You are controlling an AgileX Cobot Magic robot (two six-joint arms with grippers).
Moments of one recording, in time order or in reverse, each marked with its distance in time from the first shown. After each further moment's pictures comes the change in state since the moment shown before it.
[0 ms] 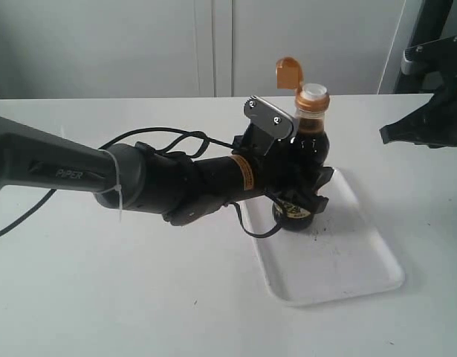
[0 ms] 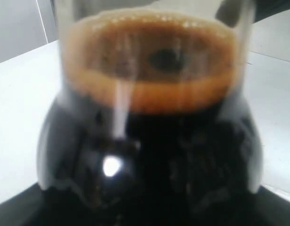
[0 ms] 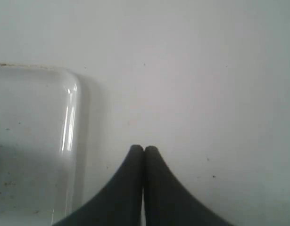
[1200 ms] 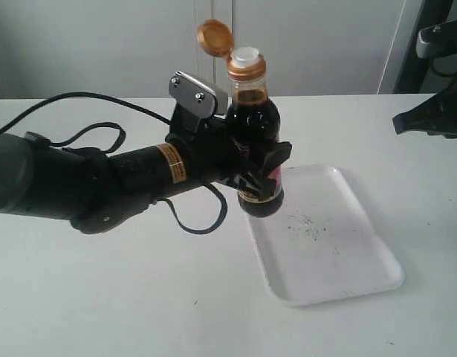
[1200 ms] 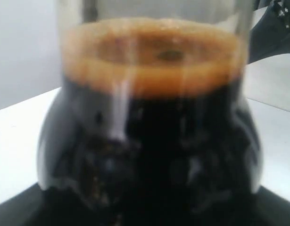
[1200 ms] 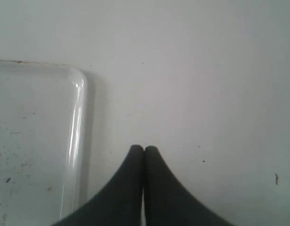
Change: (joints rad) left arm 0.091 -0.289 0.352 0.007 -0.206 -0.013; right arm 0.002 -0.111 0.000 -0.005 0.102 -0.002
